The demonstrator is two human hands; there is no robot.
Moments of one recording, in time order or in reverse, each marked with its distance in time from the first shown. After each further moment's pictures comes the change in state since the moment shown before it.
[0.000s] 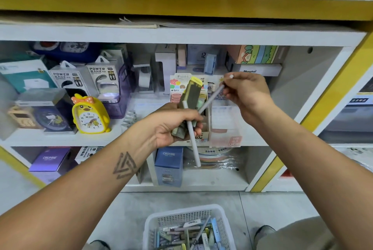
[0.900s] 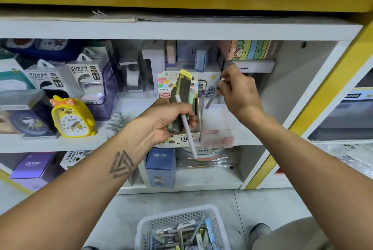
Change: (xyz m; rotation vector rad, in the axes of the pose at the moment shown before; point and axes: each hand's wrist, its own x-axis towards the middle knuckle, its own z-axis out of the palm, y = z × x) left_hand 0.025 0.006 0.016 -0.019 0.140 0.022; right_hand 0.026 0.027 -0.021 -0.931 0.000 -0.524
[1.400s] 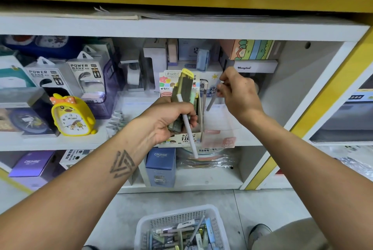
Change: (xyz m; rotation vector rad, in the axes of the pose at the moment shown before) left_hand 0.003 0.000 -0.003 0.004 -0.032 0.023; right_hand 0.000 0.001 0.004 -0.038 -0.023 -0.082
